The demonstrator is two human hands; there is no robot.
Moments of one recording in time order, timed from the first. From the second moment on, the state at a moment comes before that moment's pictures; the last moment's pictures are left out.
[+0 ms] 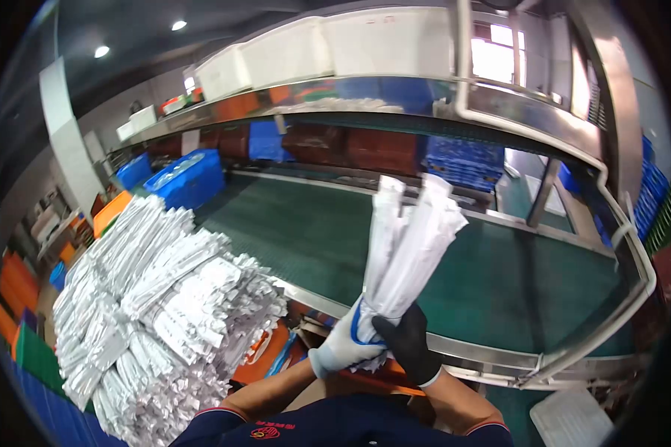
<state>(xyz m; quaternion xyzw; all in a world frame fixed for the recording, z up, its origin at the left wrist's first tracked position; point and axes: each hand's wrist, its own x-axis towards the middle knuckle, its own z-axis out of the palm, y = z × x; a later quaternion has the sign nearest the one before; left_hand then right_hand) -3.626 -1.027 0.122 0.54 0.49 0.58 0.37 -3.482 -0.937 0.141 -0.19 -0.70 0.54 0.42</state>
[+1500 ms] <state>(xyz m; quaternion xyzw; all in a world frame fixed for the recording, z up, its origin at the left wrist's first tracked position) -3.983 -1.254 0.208 0.10 0.99 0.07 -0.05 -3.392 -0.843 -0.068 -0.43 -0.81 -0.01 0.39</state>
